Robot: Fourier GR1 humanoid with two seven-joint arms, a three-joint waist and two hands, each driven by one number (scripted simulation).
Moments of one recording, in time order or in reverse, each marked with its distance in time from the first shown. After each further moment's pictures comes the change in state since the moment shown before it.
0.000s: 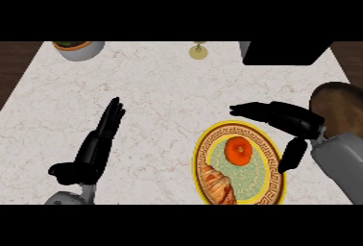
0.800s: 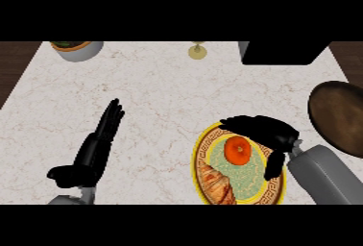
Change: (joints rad) left arm 0.035 -0.058 0.056 -0.025 -0.074 -0.054 0.022; right arm 0.080 0.162 -0.021 0.033 0.323 0.007 0.056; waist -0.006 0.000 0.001
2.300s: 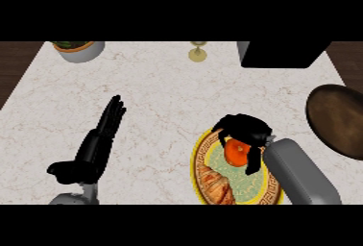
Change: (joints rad) left arm -0.006 -0.085 0.076 -0.025 -0.080 -0.074 0.053; right arm -0.101 0.212 -0.075 0.375 0.360 -0.250 -0.227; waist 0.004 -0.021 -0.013
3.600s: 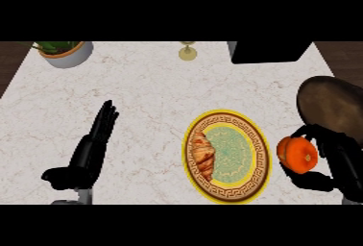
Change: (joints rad) left arm 0.048 -0.006 0.035 0.003 -0.016 0.004 -0.030; right arm 0.586 -0.015 -0.427 -0.876 -0.259 -0.232 0.430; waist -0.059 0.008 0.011
